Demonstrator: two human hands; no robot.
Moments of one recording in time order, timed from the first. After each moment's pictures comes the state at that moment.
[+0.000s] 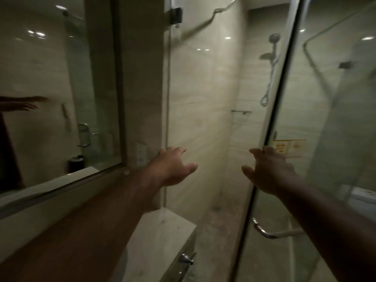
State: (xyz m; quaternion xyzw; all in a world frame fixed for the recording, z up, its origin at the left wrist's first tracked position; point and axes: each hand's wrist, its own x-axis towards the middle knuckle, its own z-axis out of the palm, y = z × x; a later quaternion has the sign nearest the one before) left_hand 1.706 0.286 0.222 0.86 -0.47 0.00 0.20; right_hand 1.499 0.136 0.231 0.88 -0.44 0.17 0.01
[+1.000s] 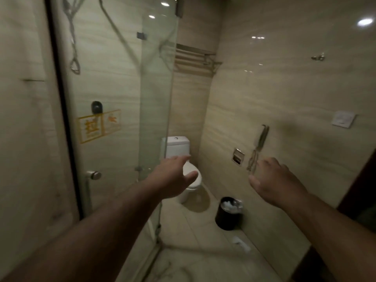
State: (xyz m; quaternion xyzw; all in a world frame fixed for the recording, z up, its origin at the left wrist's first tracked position) left_hand 1.406 0.028 0.156 0.49 -0.83 -0.14 0.21; right_hand 1.148 0.112 0.183 0.59 -0.80 0.06 0.08
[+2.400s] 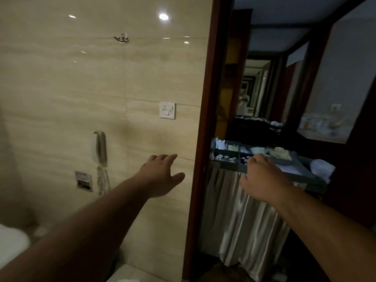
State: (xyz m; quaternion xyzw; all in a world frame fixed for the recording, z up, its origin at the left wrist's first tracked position) left_hand 0.800 -0.064 0.190 0.13 -0.97 -0.13 0.13; right_hand 0.678 0.184 0.215 0.24 -0.97 0.05 0.08
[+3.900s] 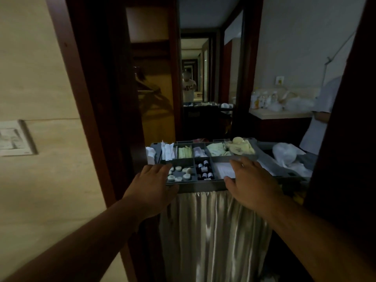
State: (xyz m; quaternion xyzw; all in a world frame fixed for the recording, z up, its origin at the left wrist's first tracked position) left_hand 0.349 -0.040 0.154 -0.03 -0.99 -0.08 0.14; right_hand 0.306 0.218 0.160 0.15 -0.98 0.08 0.14
